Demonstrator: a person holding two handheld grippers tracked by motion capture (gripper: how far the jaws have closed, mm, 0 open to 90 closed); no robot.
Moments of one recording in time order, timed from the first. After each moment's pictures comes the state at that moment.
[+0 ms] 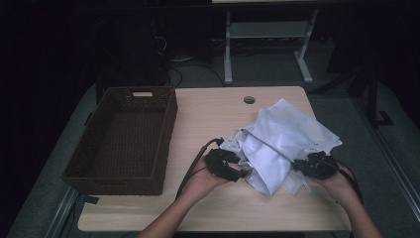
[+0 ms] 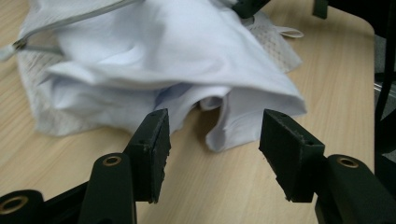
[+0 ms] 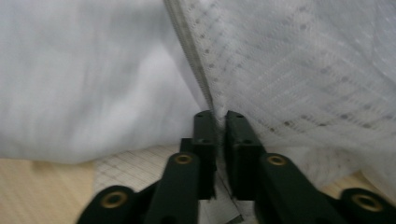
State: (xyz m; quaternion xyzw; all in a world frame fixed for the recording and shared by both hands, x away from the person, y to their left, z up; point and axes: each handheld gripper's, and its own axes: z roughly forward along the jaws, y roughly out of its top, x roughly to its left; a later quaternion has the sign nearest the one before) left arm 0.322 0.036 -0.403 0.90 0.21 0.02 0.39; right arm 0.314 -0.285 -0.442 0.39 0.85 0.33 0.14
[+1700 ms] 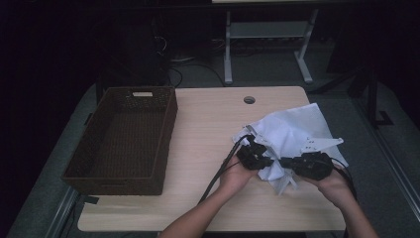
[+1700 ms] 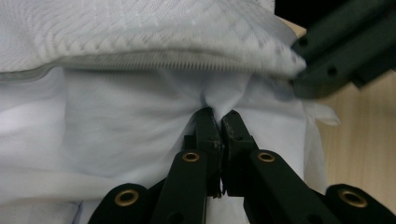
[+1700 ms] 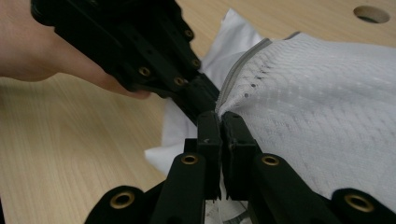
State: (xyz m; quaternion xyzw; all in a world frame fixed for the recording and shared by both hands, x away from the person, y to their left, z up) left arm 0.349 -0.053 -0.431 0.89 0.23 0.01 0.40; right arm 0.295 -0.252 -0.400 0.32 0.85 0.41 0.12
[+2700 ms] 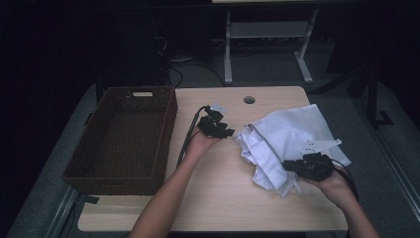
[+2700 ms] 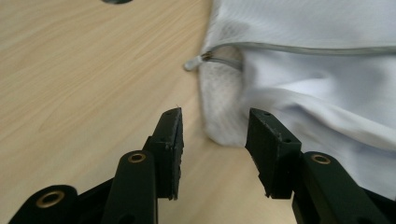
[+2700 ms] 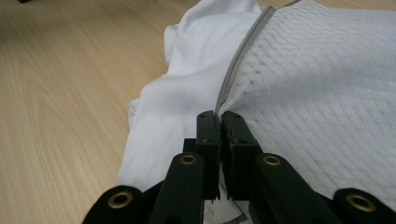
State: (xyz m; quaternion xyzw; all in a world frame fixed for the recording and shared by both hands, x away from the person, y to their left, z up) left arm 0.463 0.054 -0.426 0.87 0.32 0.07 0.38; right arm 0.299 -0.261 -0.415 0.33 0.85 0.39 0.11
